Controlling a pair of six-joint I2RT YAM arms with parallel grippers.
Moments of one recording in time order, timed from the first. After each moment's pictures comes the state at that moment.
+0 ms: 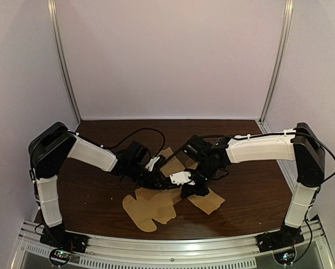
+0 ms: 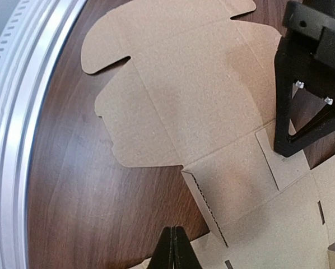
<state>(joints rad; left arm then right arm) -0.77 1.98 1.02 0.05 0.54 -0.58 0.90 1.83 1.27 -0.66 -0.54 -0.80</state>
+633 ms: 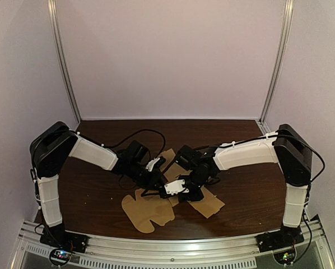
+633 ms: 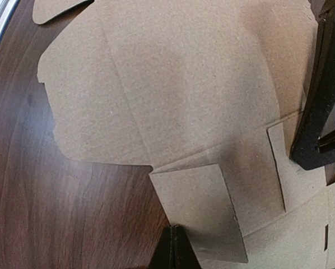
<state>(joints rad) -0.75 2.00 1.04 0.00 0.63 -0.59 0.95 1.96 1.29 -0.60 -0.39 -0.87</state>
